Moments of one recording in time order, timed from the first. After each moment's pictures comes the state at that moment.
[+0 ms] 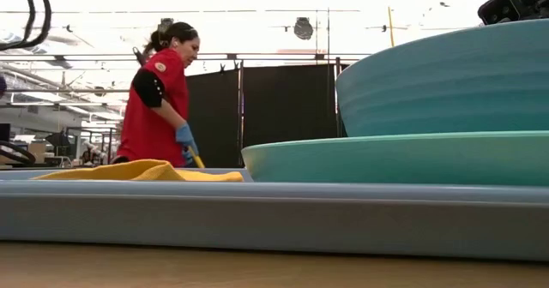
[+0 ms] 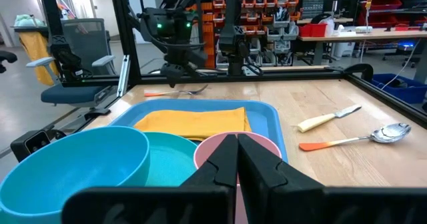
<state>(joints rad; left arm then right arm) -0.70 1.44 0.74 -0.80 0.37 -2.34 0.05 0.05 0.04 -0.04 -0.03 0.07</state>
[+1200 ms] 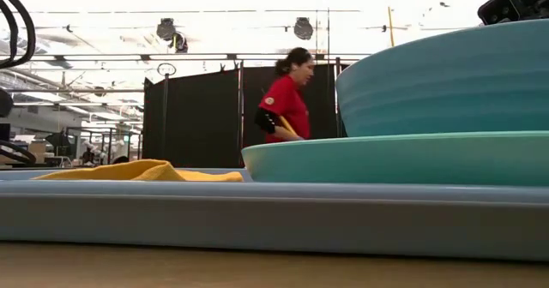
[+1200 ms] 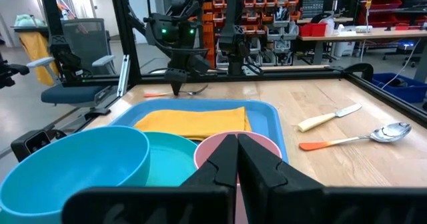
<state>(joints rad) -0.74 1.43 0.59 -0.60 0.21 -2.36 0.05 0.05 0.04 -0.04 -0.03 0.07</state>
